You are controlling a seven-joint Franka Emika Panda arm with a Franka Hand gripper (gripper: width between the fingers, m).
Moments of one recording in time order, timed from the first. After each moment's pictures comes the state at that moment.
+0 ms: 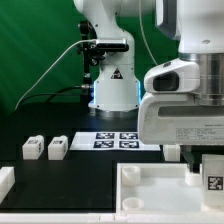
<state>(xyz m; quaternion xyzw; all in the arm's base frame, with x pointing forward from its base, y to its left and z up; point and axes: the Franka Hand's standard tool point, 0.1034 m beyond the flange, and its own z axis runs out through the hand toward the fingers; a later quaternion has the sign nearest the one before) 0.632 0.117 0.079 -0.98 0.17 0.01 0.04</state>
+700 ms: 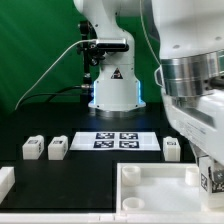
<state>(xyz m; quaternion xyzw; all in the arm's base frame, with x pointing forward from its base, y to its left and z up) 0.630 0.110 0.076 -0.72 0.69 0.04 0.10</state>
